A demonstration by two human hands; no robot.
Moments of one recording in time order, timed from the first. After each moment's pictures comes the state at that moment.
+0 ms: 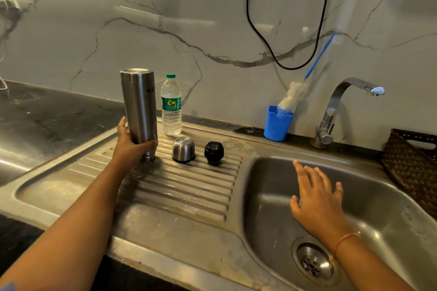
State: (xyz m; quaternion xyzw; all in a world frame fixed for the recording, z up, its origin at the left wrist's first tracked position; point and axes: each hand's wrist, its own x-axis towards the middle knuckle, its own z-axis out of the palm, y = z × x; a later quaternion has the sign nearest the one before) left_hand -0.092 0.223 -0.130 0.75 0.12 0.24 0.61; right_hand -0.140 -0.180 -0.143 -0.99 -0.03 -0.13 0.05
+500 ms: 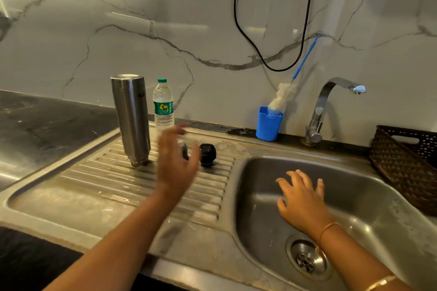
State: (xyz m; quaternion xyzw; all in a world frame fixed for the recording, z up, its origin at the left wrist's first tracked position) left_hand -0.137 0.085 -0.116 0.76 -0.11 0.51 0.39; right_hand -0.133 -0.179 -0.150 -0.99 -0.07 -0.08 0.00
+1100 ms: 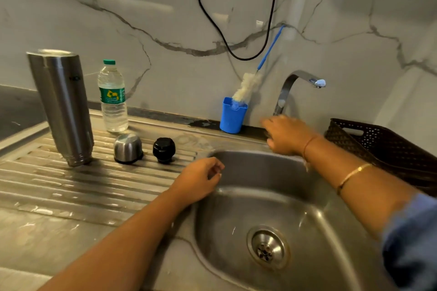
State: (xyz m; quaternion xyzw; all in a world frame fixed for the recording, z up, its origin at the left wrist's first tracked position) left_hand -0.092 -0.008 -0.149 0.91 -0.17 0.06 0.37; right_hand -0.051 -0.225 -0.036 -0.97 -0.15 -0.07 -0.16
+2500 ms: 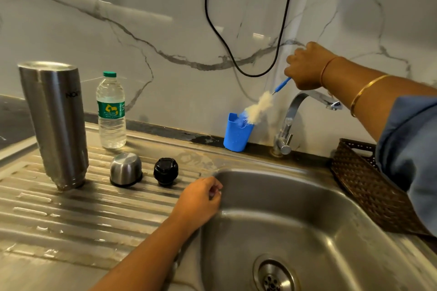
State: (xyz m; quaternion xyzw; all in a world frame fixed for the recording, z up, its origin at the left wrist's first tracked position) left_hand -0.067 -0.003 -0.165 0.90 -0.13 0.11 0.40; right_hand 0.015 -0.210 0.115 -0.77 -0.12 -0.19 -0.59
